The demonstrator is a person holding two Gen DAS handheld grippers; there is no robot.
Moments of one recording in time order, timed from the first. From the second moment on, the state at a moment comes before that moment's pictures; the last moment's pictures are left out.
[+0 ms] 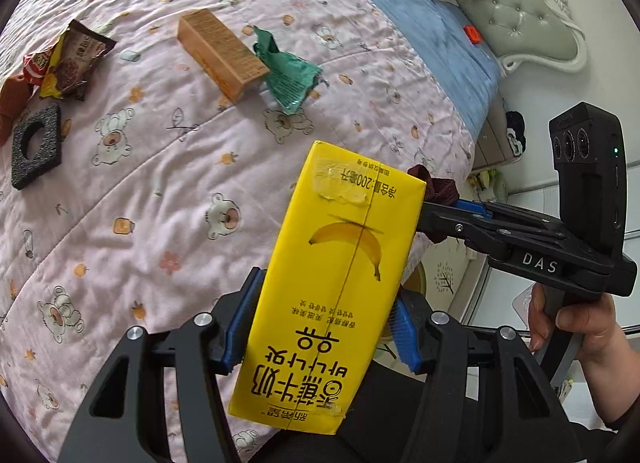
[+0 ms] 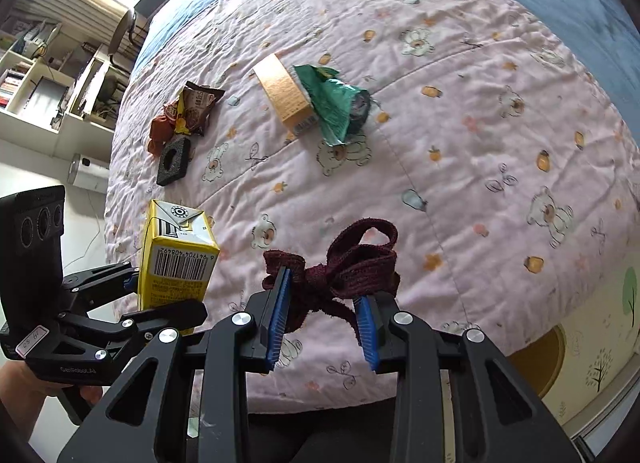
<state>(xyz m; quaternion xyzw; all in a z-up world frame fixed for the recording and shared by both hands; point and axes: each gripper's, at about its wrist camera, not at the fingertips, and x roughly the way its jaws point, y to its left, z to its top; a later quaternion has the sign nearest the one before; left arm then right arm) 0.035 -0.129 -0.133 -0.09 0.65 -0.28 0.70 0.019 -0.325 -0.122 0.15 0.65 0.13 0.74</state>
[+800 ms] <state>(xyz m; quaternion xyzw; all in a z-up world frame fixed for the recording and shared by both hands) -0.075 -0.435 -0.153 0.06 0.68 -0.44 0.59 -0.188 -0.599 -0.131 0.28 0.64 -0.07 0.72</state>
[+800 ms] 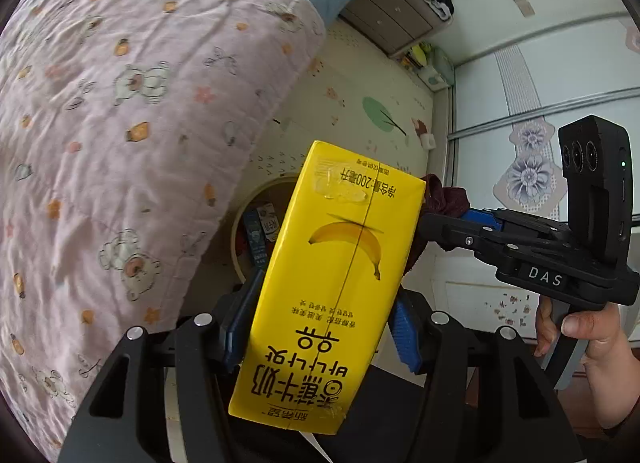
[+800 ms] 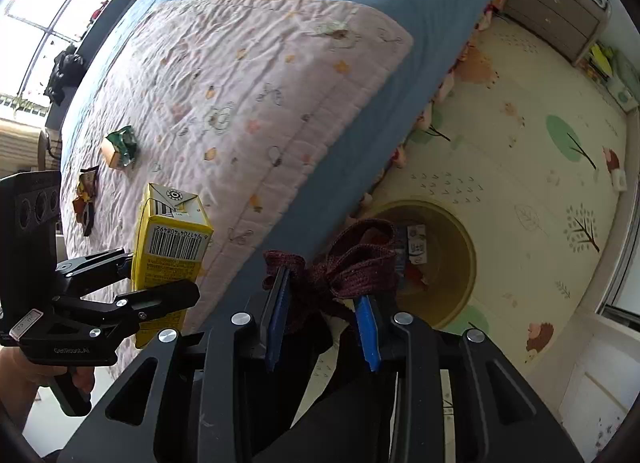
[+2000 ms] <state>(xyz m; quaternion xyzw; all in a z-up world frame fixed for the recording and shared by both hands) -0.135 -0.514 -0.186 0.16 0.69 -0.45 0.54 -0.243 -0.642 -0.179 0.30 0.70 -0.09 0.65</state>
